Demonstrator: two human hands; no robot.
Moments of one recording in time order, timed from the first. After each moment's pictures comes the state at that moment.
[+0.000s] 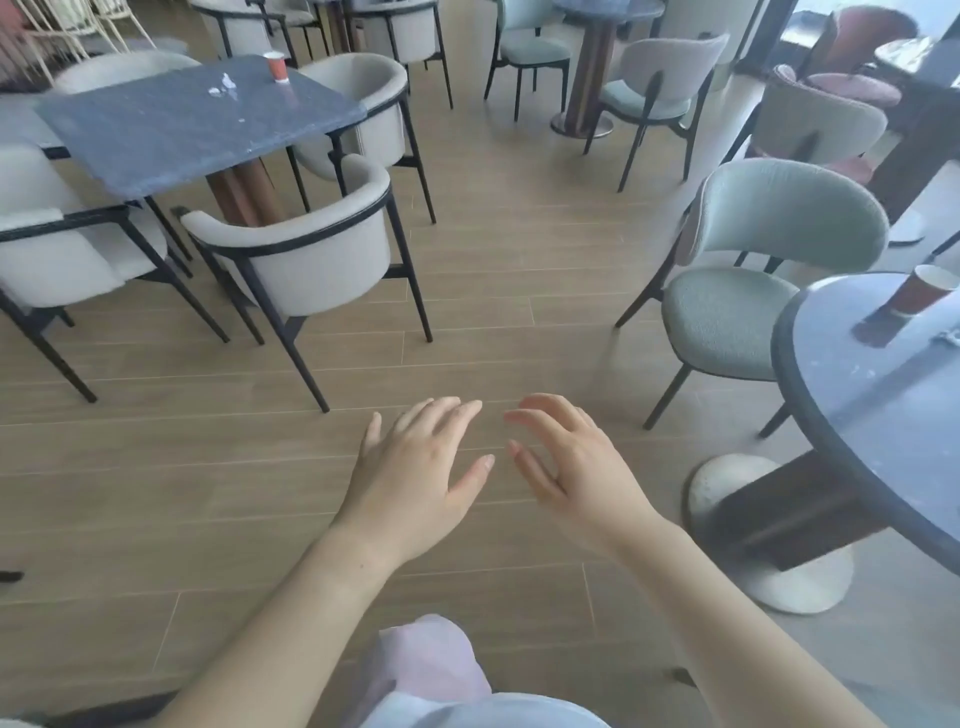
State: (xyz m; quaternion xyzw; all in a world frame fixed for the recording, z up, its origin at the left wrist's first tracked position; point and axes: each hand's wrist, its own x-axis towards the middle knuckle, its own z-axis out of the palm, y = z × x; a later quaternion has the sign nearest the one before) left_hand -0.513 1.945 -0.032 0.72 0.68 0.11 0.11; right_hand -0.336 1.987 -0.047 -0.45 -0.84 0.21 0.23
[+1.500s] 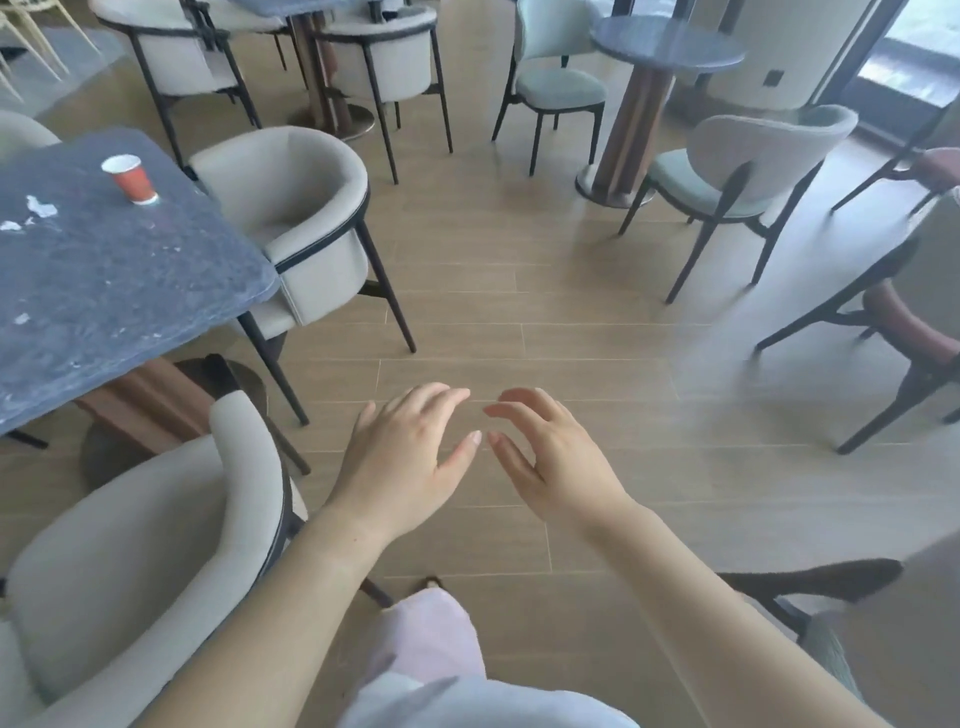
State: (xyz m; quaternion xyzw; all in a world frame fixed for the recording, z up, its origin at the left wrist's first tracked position) left_hand -0.712 2.991 -0.041 0.70 0.69 0.14 0.11; right_hand -0.543 3.032 -0.054 -0.44 -0.84 0.23 0.22
